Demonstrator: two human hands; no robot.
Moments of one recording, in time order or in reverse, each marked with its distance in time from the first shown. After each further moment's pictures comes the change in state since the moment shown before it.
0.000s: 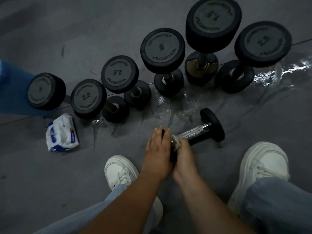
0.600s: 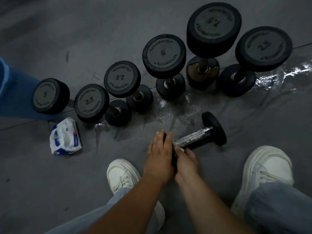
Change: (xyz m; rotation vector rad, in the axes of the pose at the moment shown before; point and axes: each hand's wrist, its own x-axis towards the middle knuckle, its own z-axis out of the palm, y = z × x) left_hand 0.000 0.002 -0.004 -0.005 -0.022 -0.001; right_hand 0.001 0.000 0.000 -0.066 0.230 -0.012
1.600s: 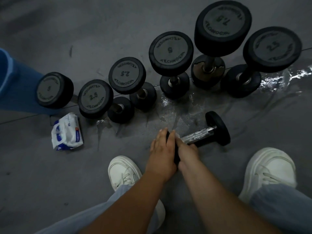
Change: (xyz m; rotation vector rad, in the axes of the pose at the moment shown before) left_hand 0.001 -0.003 -0.002 -0.025 -0.025 0.020; right_hand 0.021 -0.012 0.012 -0.076 -0.049 -0.028
